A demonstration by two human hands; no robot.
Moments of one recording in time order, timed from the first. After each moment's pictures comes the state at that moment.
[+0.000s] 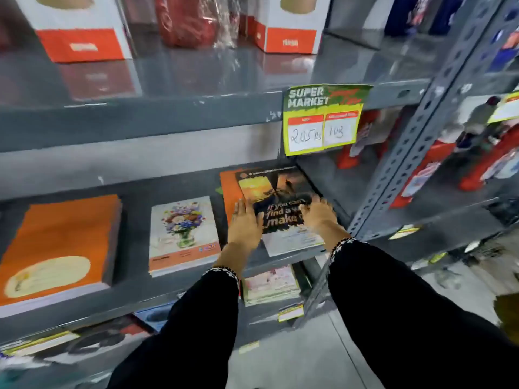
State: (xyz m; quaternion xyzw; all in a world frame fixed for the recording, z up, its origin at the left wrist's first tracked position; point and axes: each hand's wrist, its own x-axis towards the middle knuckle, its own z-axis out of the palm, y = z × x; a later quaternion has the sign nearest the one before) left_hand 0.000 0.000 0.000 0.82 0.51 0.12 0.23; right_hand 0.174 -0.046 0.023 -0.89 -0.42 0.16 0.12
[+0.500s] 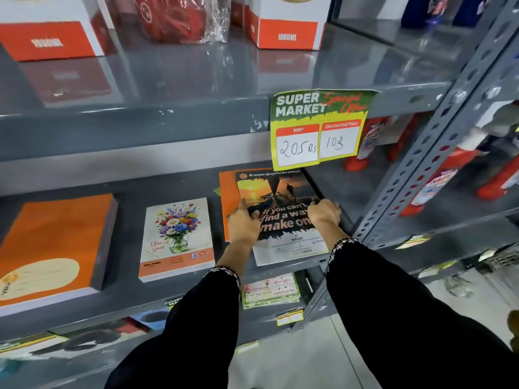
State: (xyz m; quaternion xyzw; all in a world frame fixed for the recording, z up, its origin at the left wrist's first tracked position) left_hand 0.026 0.016 0.003 0.69 0.61 0.24 0.30; right_hand 0.196 -0.018 0.024 -0.91 -0.28 0.20 0.23
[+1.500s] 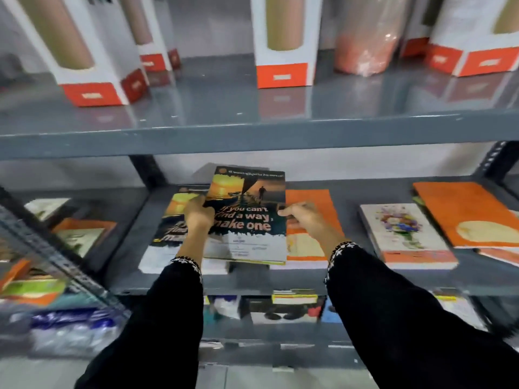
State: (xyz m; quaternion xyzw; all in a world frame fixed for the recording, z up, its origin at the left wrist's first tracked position) left_hand -0.565 0.095 0.080 0.51 0.77 0.31 0.23; right_hand -0.339 0.069 0.074 -0.65 -0.39 0.53 0.37
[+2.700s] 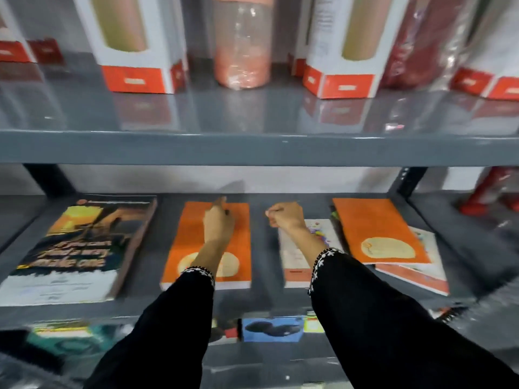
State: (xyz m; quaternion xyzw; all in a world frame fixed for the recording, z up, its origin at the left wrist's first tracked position) left_hand -0.325 0.102 0.048 0.63 0.68 0.33 0.18; right_hand -0.168 0.096 0.055 -0.71 -0.47 0.36 0.37
